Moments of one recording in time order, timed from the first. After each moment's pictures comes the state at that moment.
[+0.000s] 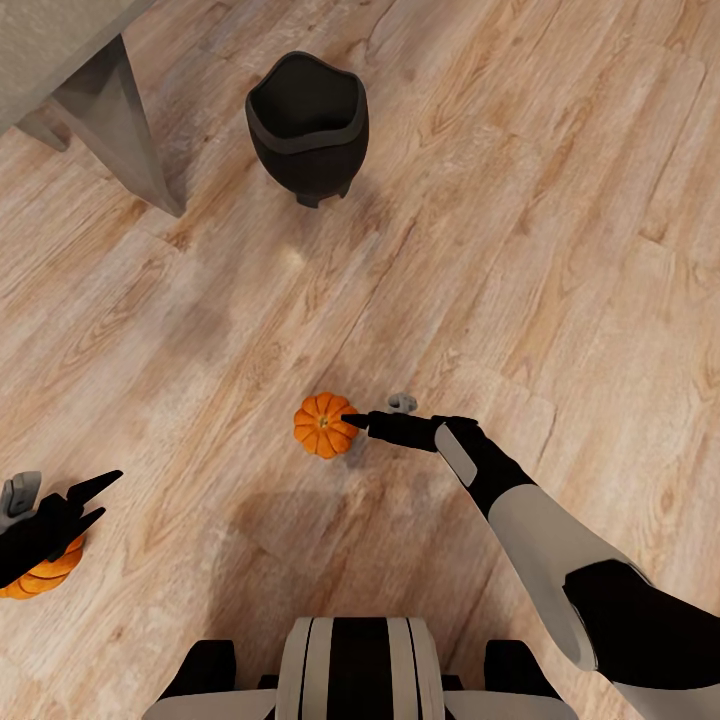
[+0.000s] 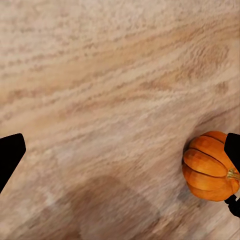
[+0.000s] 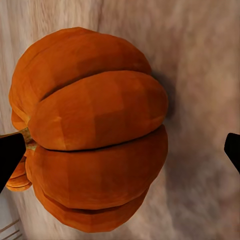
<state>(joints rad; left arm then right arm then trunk) -0.26 0.25 0.67 -1.59 1.08 1.03 -0.14 -1.06 0.09 0.24 -0.55 -0.52 0.53 0.55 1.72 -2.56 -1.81</state>
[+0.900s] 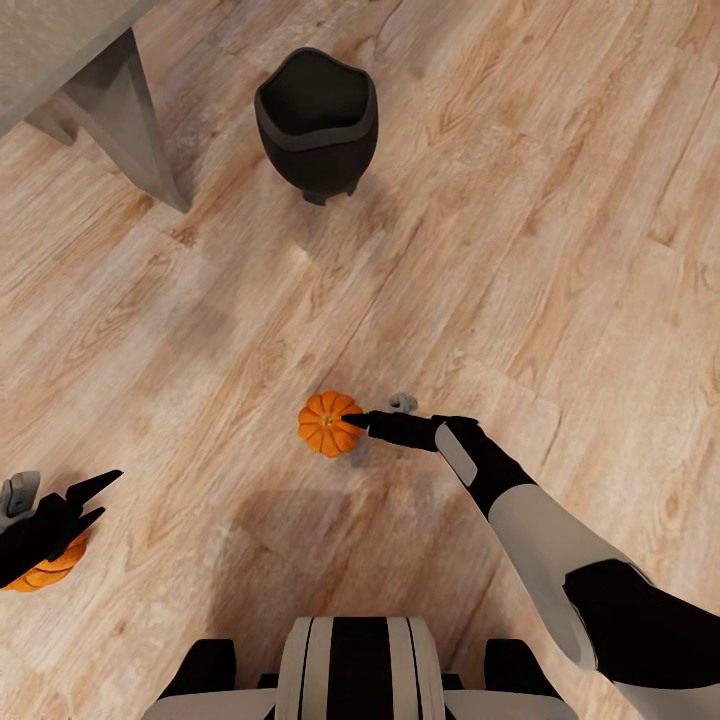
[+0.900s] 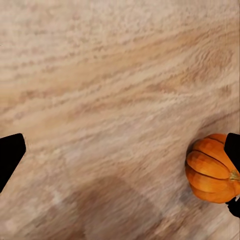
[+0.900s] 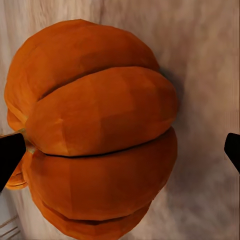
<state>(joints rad) -0.26 0.25 0.67 -1.59 1.08 1.03 -0.14 -1.06 0.09 0.24 -0.55 -0.52 0.53 0.54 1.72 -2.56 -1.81</state>
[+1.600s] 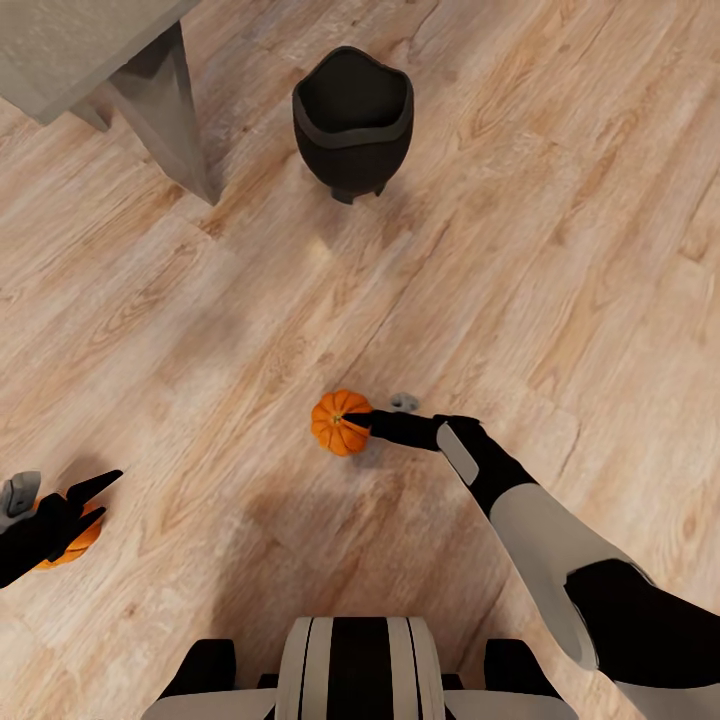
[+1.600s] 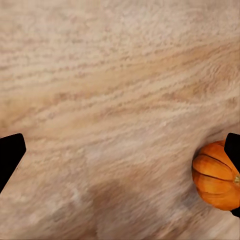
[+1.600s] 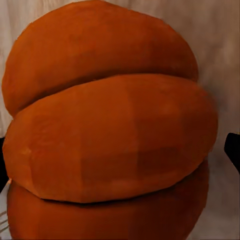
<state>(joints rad) -0.26 0.25 0.67 -1.59 1.08 1.03 -0.14 -1.06 0.08 0.24 -0.55 -0.53 0.53 0.54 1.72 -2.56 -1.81</state>
